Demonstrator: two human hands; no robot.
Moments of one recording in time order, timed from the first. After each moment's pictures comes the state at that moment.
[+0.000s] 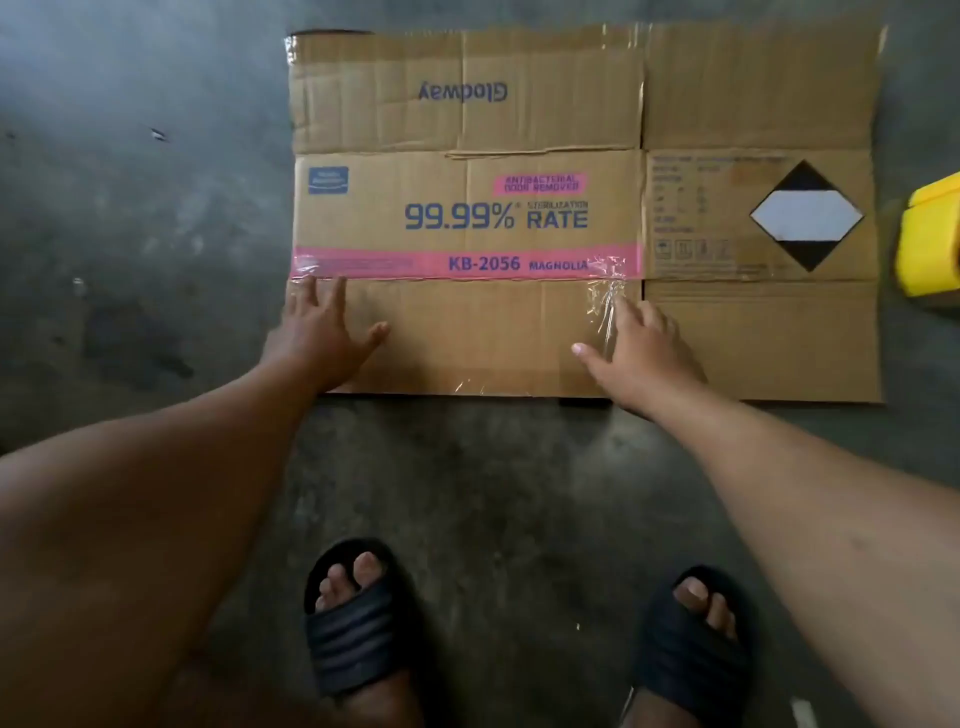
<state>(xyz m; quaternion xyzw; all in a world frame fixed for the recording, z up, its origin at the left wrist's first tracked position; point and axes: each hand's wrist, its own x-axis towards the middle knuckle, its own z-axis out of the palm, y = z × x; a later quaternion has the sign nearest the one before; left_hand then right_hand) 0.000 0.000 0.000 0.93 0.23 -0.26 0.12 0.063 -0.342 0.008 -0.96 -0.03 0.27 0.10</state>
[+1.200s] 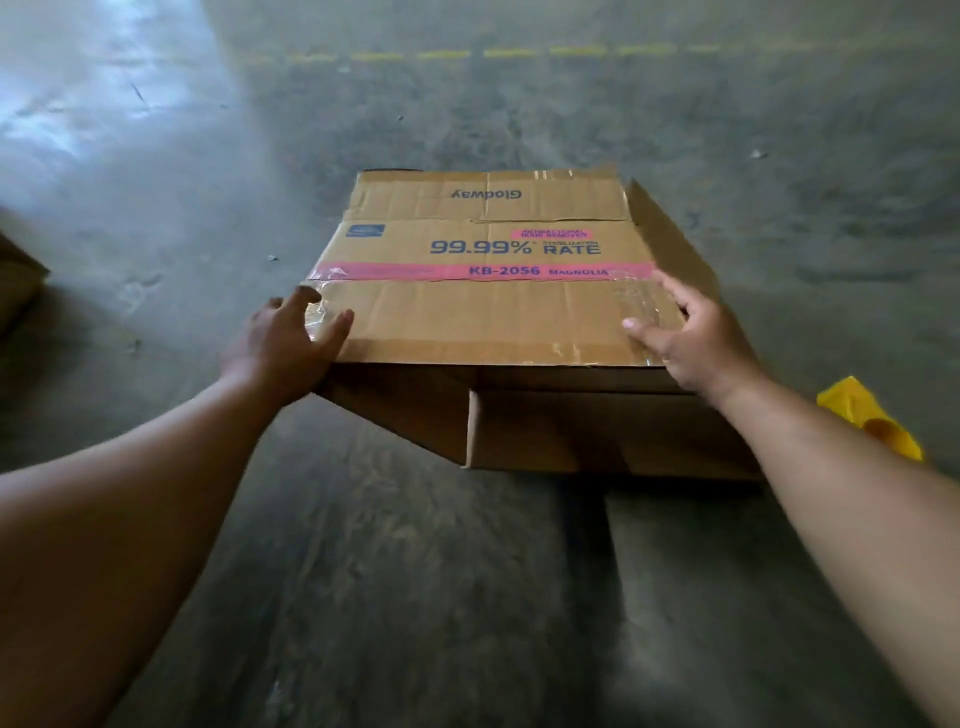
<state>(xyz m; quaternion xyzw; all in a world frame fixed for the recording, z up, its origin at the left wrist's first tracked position) 0.064 0.037 0.150 0.95 0.24 0.08 0.18 0.173 -0.364 0.150 -0.90 -0.06 0.02 0.43</state>
